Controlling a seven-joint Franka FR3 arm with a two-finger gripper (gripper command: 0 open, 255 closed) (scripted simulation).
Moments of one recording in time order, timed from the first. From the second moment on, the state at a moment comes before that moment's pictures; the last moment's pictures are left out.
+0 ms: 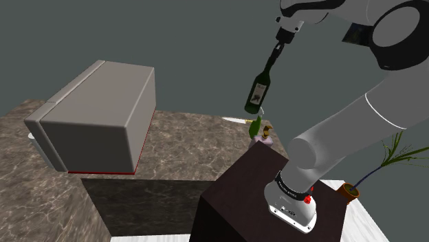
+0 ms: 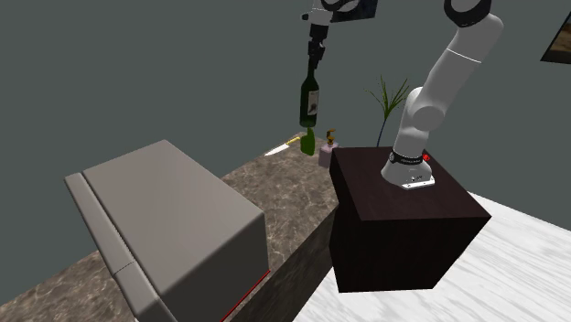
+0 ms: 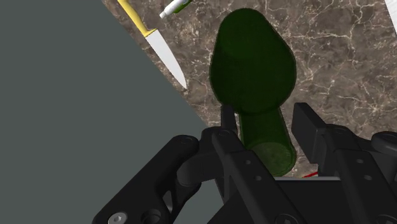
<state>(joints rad) -0.39 -0.29 -0.30 -2.02 -0.02 1.84 -0.91</state>
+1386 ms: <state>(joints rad) -0.40 -0.25 -0.32 -2.27 -0.02 2.13 -0.93</state>
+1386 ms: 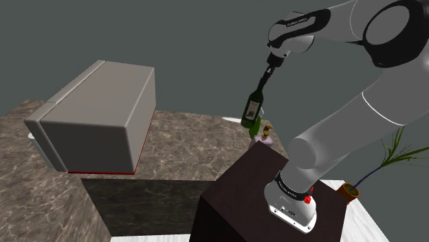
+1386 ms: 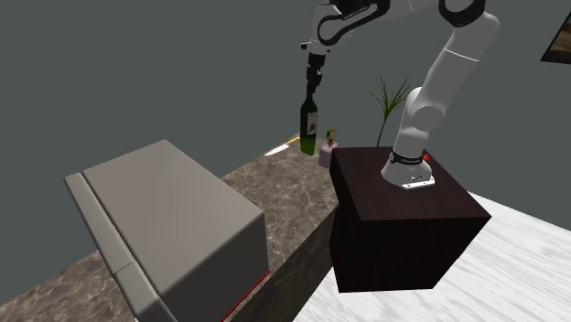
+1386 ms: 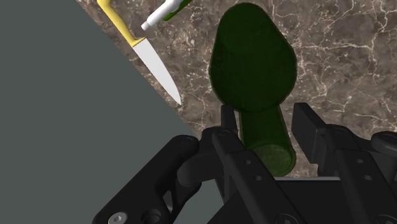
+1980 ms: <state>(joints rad) -0.40 -0.20 -0.33 -2.35 0.00 2.25 -0.95</state>
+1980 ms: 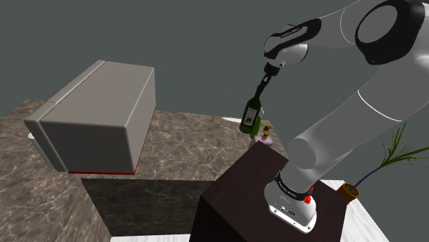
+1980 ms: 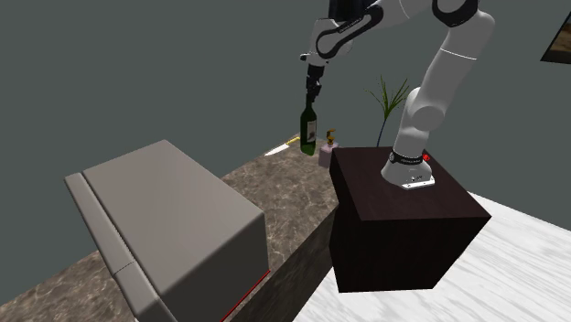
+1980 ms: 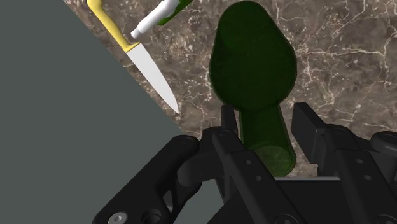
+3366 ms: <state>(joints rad) -0.38 -0.01 -0.35 -2.46 0.11 2.55 -1.04</state>
